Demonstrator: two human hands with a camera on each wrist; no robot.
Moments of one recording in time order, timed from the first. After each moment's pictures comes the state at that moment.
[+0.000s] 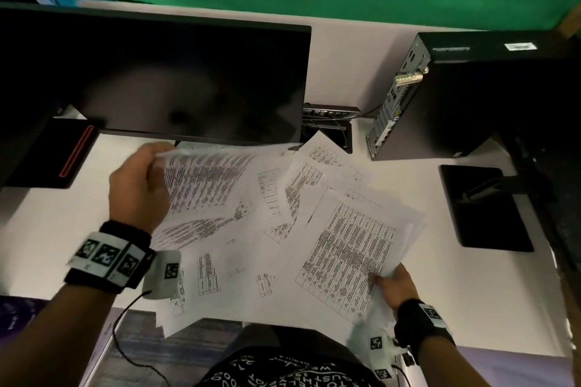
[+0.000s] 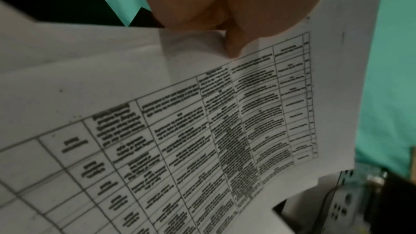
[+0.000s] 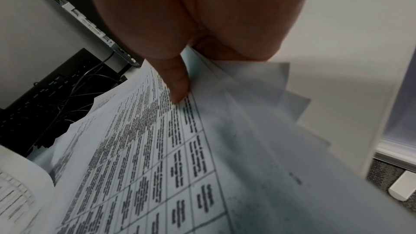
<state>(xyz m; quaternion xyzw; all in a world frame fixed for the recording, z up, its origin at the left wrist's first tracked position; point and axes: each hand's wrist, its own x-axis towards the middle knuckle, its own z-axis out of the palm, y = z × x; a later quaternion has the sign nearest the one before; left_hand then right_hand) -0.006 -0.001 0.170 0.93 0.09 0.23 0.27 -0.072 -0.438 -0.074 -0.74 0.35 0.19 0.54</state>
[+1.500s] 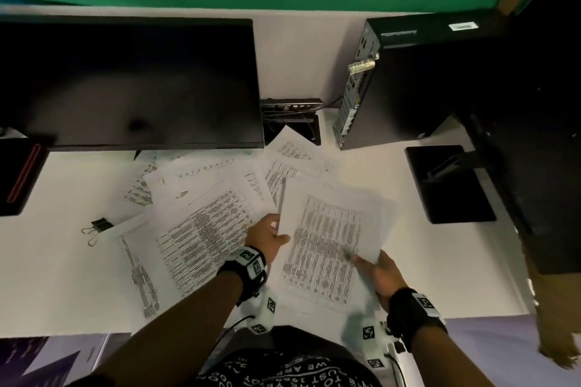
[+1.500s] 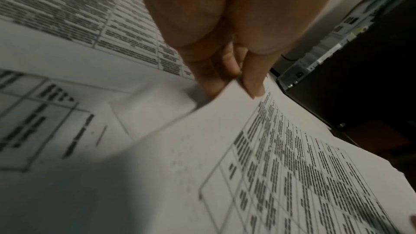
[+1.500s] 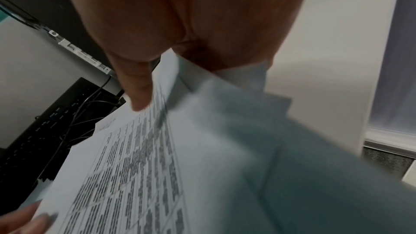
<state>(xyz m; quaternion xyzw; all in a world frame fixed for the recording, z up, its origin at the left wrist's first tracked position) 0.001 -0.184 -0.009 0.84 0.12 -0.25 0.46 -0.085 -0.447 -0.040 -0.66 0.32 0.19 0.66</state>
